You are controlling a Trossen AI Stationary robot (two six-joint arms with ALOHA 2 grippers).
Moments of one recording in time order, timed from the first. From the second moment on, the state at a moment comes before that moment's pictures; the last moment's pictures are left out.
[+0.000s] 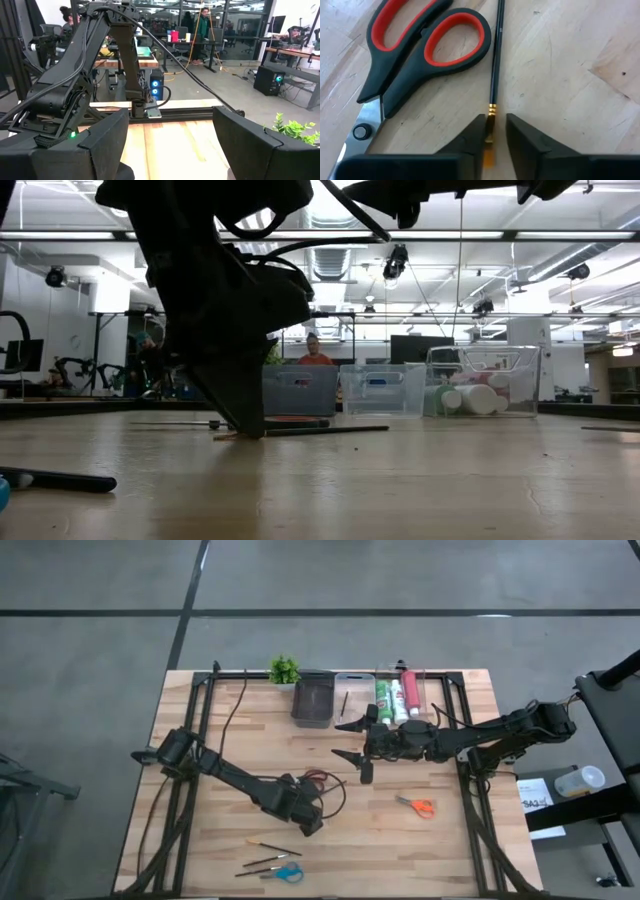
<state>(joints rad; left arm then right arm) -0.36 2.02 1.23 -0.57 -0.31 -0.94 0.10 1.34 0.78 0.57 0.23 0.00</state>
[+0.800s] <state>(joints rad) -0.36 2.02 1.23 -0.57 -0.32 -0.94 0.10 1.34 0.78 0.57 0.23 0.00</state>
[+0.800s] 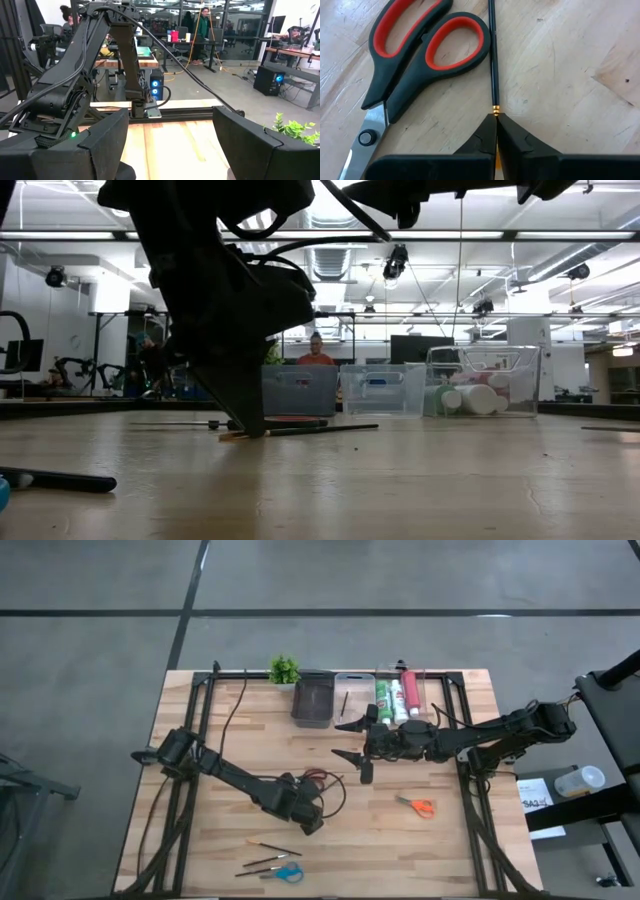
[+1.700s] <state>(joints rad) -0.36 2.00 1.29 -0.64 -0.31 -0.92 0.10 1.34 0.78 0.57 0.23 0.00</state>
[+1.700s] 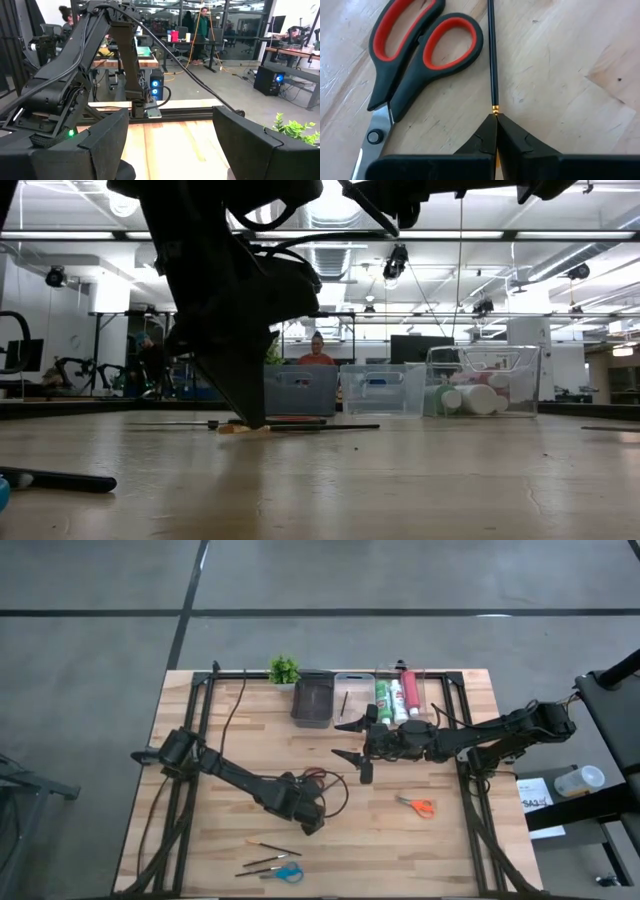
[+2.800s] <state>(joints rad) -0.36 2.00 1.27 -0.61 -0.34 -0.92 0.10 1.34 0.78 0.57 0.23 0.00</state>
